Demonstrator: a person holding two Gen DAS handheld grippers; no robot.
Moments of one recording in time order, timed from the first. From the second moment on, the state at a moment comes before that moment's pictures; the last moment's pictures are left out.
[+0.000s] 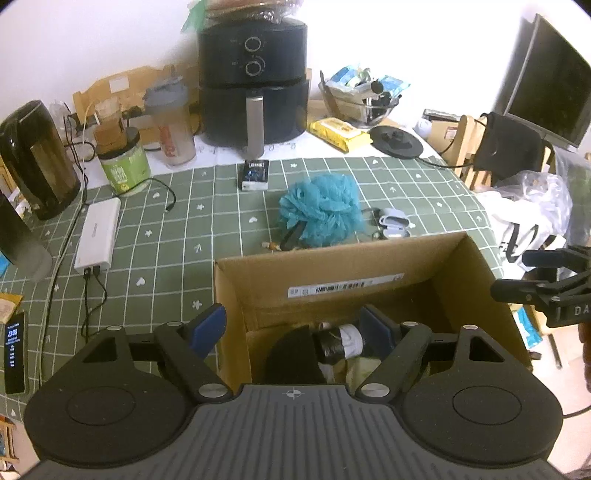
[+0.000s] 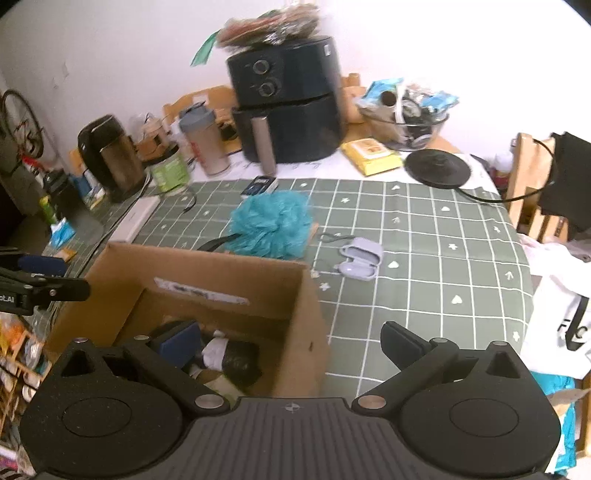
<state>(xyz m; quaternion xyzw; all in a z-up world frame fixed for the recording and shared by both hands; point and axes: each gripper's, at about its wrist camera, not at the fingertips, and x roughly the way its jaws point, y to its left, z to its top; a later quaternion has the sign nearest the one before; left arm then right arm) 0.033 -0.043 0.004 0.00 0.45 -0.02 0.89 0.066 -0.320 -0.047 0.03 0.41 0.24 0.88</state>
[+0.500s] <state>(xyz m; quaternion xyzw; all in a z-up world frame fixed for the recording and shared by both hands) 0.050 -0.040 0.011 0.03 0.43 -0.03 0.90 0.090 -0.339 -0.049 0.05 0.41 0.21 0.89</state>
